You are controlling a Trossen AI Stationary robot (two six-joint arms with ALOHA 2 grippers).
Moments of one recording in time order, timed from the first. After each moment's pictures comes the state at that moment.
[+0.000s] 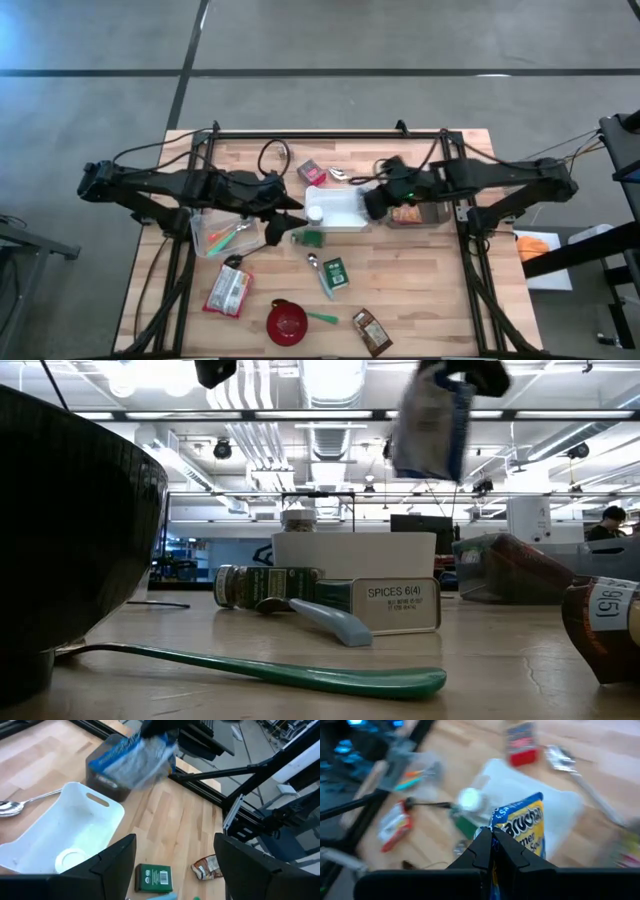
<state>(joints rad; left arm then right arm) -0.12 1.24 1.17 -0.42 -0.07 -0.58 0.09 1.31 1.37 -0.91 0.31 1.08</state>
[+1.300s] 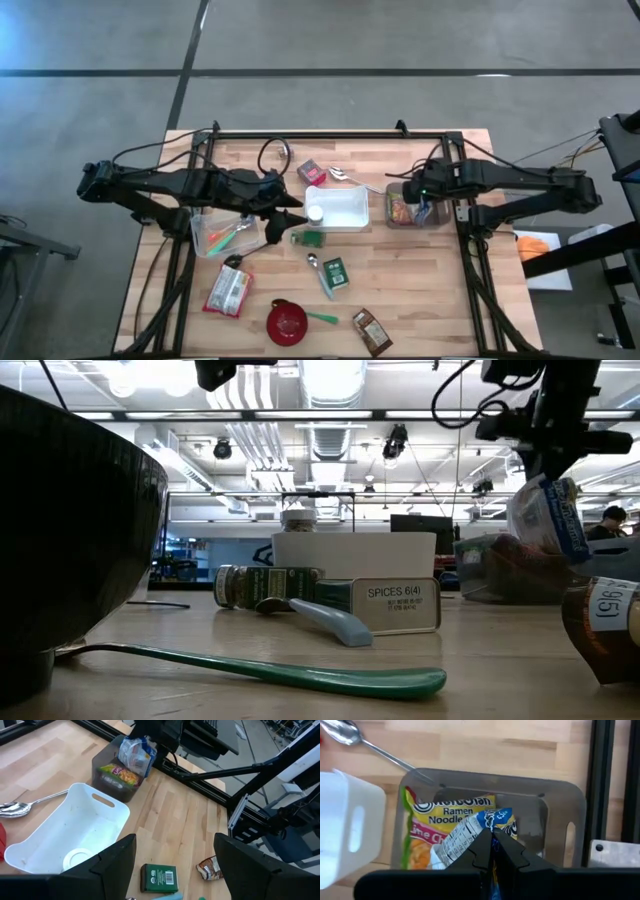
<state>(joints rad) -0.11 1.24 1.17 -0.43 -0.08 -0.56 -0.12 1.06 0.92 -1.24 0.34 1.35</state>
